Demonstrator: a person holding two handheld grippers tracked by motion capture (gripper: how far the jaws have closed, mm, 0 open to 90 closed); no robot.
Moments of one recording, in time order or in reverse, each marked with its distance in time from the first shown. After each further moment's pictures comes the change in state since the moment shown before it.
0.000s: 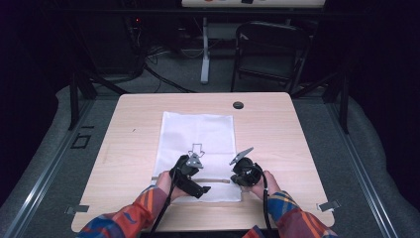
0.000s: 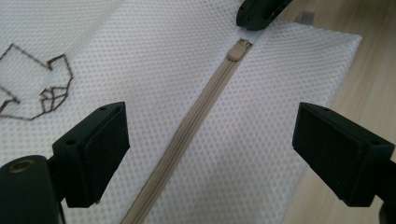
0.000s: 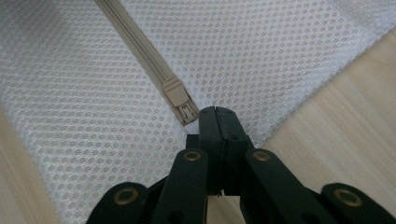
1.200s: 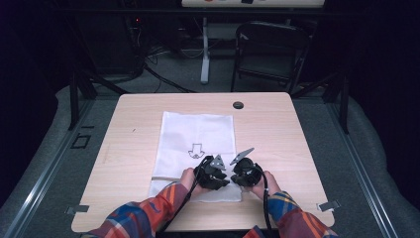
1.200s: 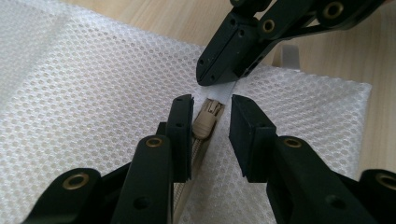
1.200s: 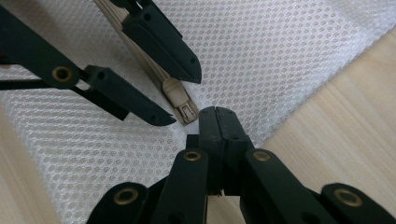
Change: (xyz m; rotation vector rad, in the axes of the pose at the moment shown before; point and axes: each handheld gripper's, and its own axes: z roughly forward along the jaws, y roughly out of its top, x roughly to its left) left arm -0.005 0.029 0.057 -0.021 -0.105 0.104; right arm 0.001 -0.002 0.001 -0.029 0.003 0.021
